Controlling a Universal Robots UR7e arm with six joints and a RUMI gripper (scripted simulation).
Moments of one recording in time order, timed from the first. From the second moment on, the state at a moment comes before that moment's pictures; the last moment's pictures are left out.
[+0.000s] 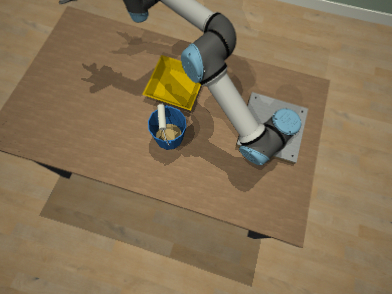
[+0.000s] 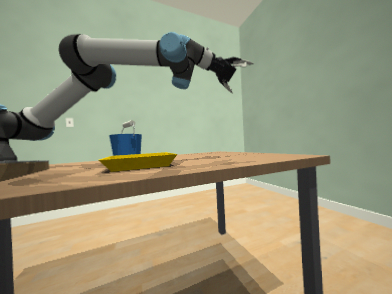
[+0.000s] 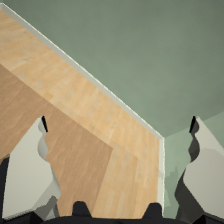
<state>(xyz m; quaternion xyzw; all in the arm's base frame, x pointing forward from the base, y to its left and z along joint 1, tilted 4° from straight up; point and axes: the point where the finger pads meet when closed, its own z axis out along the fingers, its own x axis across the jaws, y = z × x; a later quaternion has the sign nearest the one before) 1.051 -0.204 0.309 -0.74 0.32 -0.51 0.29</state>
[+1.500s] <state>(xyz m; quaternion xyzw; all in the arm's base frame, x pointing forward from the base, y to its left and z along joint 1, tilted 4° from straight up) 0.703 0.091 0.264 -0.99 -0.04 -0.14 0.07</state>
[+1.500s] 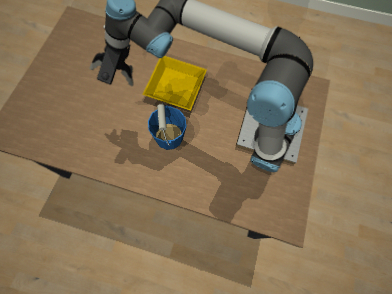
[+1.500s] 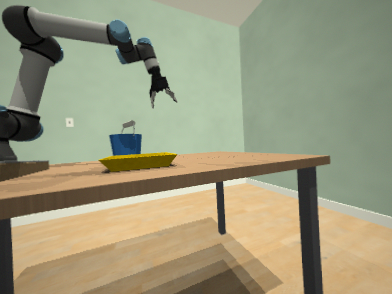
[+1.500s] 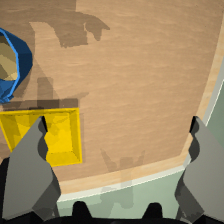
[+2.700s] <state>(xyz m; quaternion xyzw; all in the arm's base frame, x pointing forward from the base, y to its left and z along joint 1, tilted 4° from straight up) 0.489 0.136 0.249 -0.97 -0.22 0.01 0.04</state>
